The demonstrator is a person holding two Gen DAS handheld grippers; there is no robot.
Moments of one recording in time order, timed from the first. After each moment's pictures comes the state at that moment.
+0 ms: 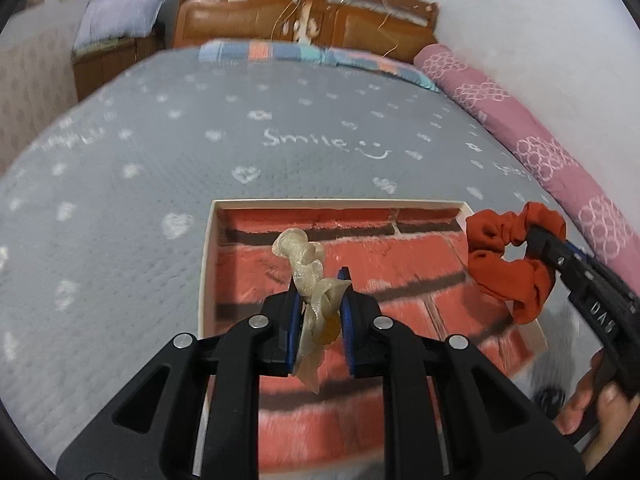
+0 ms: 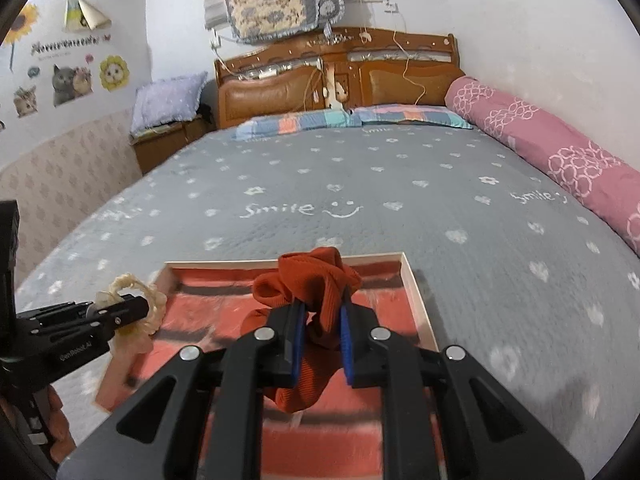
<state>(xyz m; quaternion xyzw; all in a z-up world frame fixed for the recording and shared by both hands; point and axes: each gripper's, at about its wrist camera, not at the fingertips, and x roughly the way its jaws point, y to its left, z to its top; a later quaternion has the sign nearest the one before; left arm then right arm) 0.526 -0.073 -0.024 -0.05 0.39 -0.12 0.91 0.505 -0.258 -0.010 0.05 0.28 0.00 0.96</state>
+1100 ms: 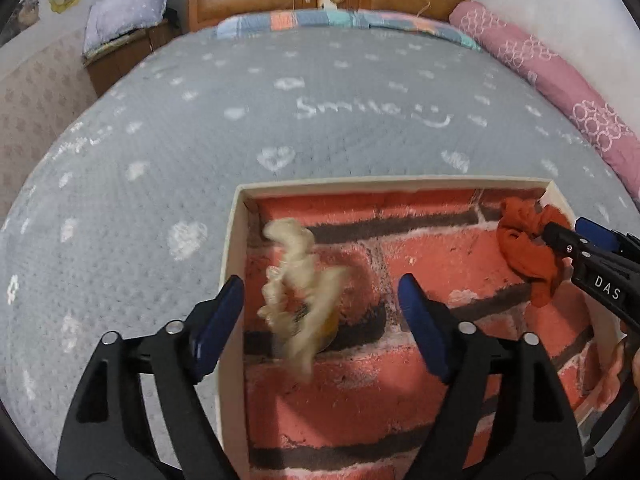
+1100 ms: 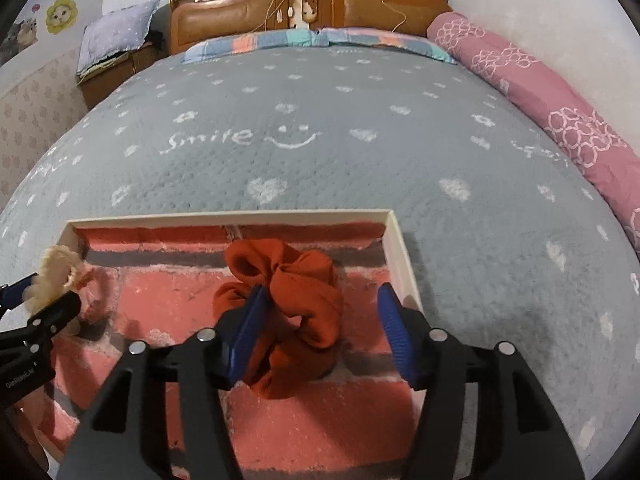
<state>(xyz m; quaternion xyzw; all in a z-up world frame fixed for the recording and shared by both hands) 0.588 -0.079 -0.057 0.03 0.43 -0.05 0.90 0.592 -0.279 -0.065 0.03 0.41 -0.06 0.91</state>
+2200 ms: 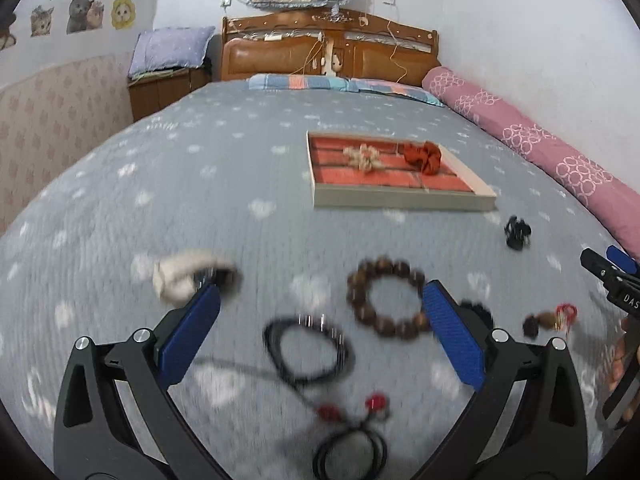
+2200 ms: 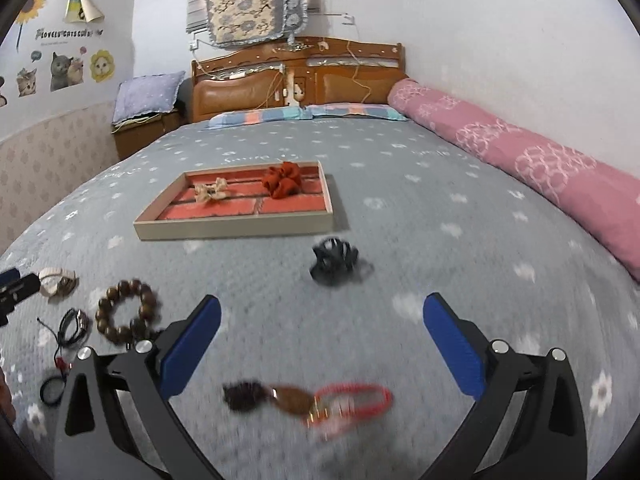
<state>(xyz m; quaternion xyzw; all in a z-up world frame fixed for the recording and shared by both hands) 0.198 0.018 -0.033 -0.02 0.32 -0.07 0.95 0.188 -0.282 -0.034 0.04 0.27 -0.07 0.96</state>
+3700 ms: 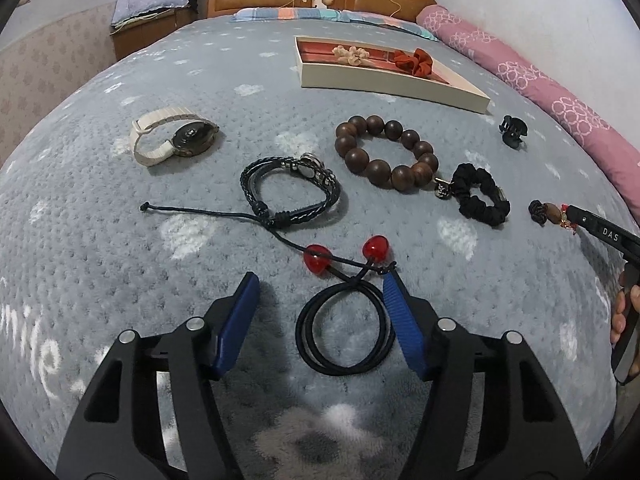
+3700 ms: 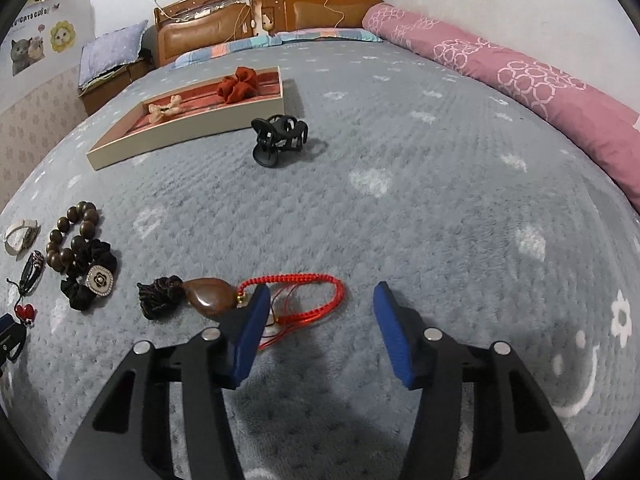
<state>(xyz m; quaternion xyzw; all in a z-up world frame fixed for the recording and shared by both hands) 0.158 0.011 -0.097 -0.01 0.43 -0.08 0.90 0.182 -0.312 -0.105 0.07 0.39 -0.11 0.91</state>
